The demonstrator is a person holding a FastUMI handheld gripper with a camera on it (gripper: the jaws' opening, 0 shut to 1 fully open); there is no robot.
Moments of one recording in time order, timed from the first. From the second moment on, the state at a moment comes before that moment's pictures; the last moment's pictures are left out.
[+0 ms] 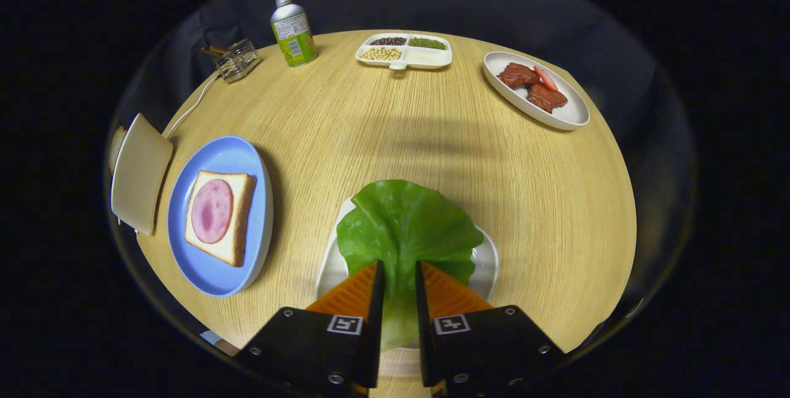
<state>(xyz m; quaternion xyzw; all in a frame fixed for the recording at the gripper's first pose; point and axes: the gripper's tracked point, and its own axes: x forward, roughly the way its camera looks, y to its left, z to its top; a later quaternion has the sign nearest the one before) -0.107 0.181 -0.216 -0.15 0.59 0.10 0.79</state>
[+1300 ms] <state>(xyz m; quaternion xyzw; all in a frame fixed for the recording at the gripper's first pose) -0.122 0.315 -0.139 -0.04 0.55 0.22 0.81</state>
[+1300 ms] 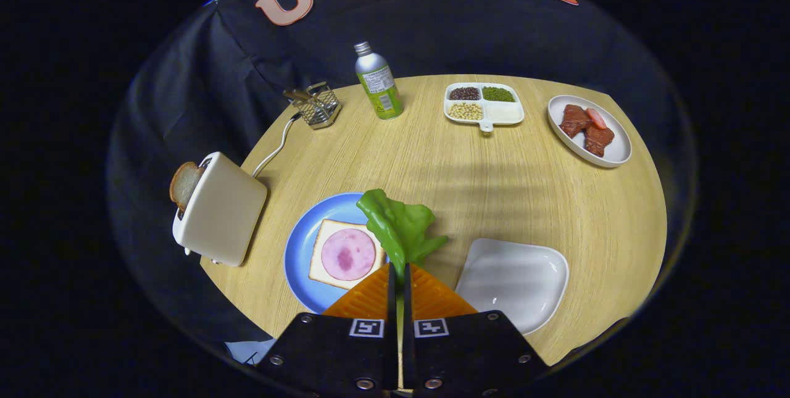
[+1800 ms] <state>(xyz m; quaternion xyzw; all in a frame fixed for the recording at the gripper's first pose) -0.130 0.365 -0.176 -0.03 0.58 0.24 0.78</state>
